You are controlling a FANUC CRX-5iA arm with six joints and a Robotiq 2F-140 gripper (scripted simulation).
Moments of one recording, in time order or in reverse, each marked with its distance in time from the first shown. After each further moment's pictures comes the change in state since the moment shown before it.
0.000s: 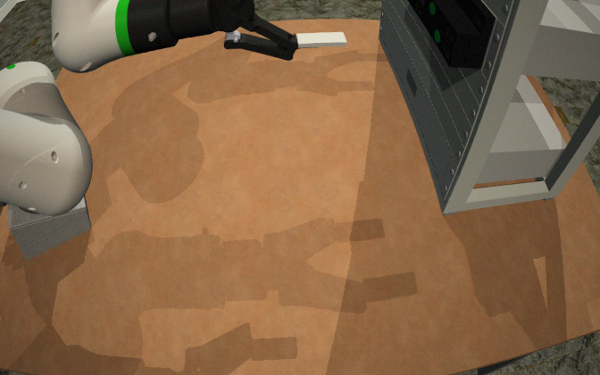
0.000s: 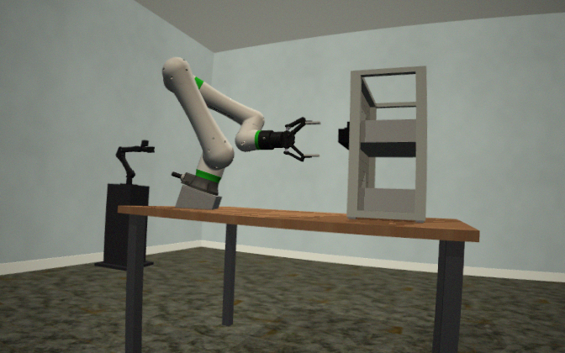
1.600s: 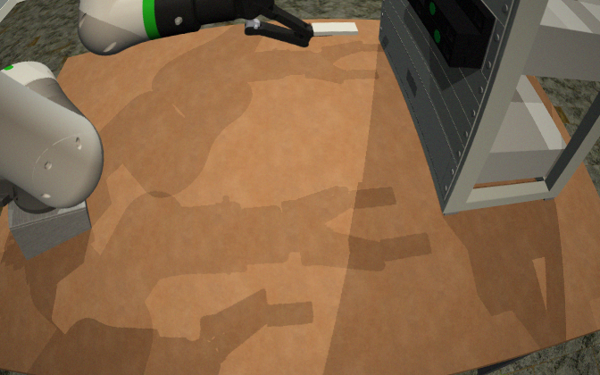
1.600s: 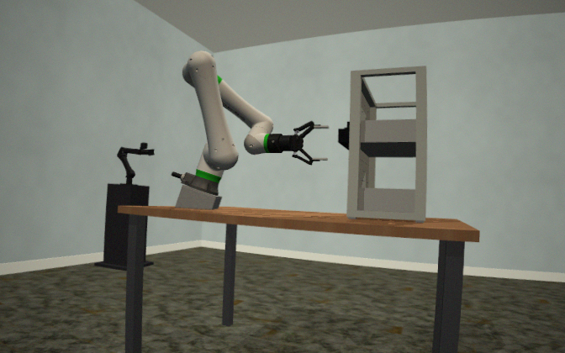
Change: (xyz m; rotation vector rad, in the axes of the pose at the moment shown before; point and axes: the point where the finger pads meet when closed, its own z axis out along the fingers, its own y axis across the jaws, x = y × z) arm -0.044 0.010 0.027 -0.006 -0.005 -0.001
